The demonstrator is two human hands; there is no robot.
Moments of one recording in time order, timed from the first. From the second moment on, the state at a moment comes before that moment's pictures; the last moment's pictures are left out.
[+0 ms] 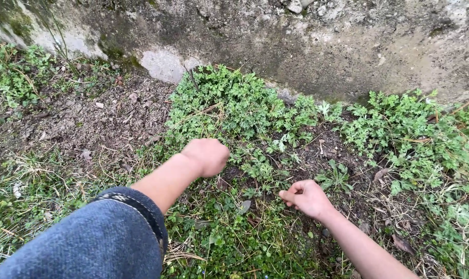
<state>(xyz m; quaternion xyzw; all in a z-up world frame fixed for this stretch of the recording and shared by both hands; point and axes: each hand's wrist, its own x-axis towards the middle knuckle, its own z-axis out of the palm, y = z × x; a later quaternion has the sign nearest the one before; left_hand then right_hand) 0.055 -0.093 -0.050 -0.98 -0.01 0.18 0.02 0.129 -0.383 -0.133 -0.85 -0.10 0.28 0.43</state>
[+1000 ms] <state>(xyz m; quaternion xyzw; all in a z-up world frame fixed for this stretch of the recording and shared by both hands) 0.026 -0.210 -0.098 -0.94 0.12 0.31 -0.04 0.120 -0.360 -0.119 -0.91 -0.19 0.31 0.21</state>
